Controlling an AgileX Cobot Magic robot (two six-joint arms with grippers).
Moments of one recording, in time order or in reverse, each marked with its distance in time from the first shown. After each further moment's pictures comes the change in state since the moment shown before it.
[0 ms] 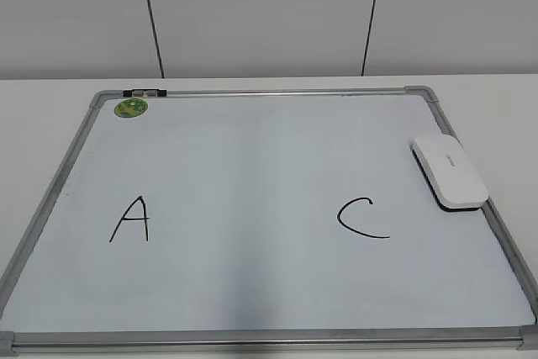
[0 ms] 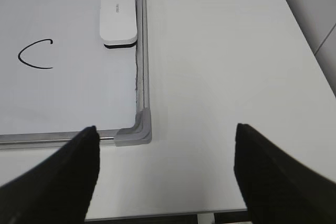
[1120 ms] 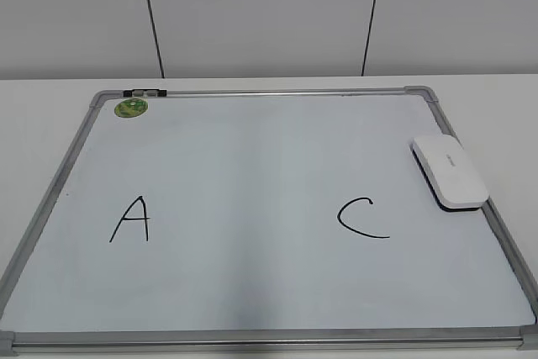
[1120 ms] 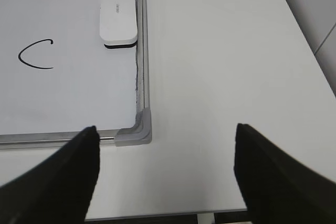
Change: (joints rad) left arm 0.000 0.000 0.000 0.000 0.000 0.000; right arm 0.000 0.000 0.000 0.000 0.000 0.000
